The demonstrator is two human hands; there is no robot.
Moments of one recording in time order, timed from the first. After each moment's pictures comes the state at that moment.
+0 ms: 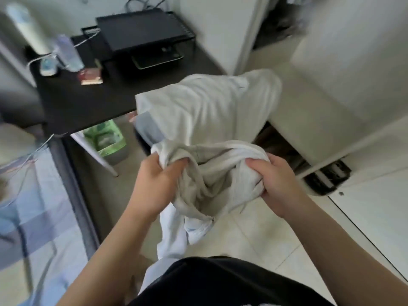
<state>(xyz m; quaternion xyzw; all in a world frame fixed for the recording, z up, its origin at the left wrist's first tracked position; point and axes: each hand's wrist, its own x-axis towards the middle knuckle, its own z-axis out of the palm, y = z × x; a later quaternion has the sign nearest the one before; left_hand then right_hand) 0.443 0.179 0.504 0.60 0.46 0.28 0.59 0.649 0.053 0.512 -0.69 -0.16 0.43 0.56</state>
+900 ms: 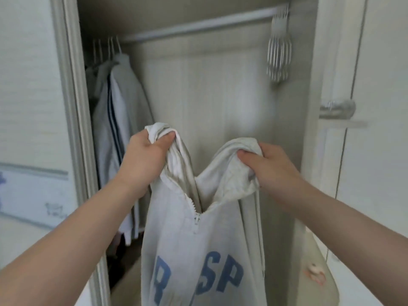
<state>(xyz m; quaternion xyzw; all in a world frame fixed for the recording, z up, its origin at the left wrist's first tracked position) 0.943 0.288 0.892 0.73 0.00 0.40 0.55 1.005 0.059 0.879 -0.73 -0.27 -0.16 0.61</state>
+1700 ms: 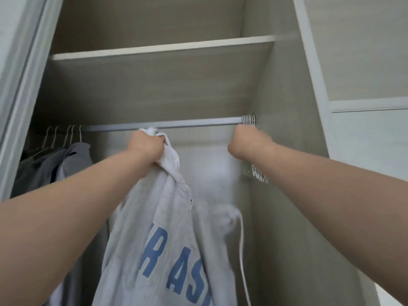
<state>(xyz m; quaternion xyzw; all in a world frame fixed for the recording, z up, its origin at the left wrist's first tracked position) 1.112 0.325 1.126 0.71 -0.06 0.50 0.49 1.131 0.110 1.151 -0.89 -0.03 -0.44 0.10</state>
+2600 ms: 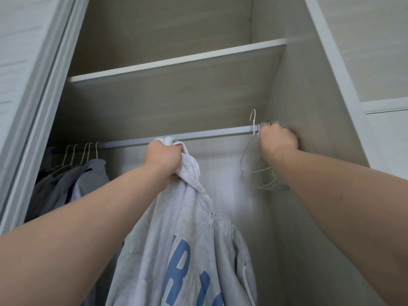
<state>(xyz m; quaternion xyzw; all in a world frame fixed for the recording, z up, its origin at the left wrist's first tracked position) 1.123 0.317 1.132 0.65 -0.08 0.48 0.58 1.189 0.082 1.177 -0.83 0.05 -0.55 0.05</state>
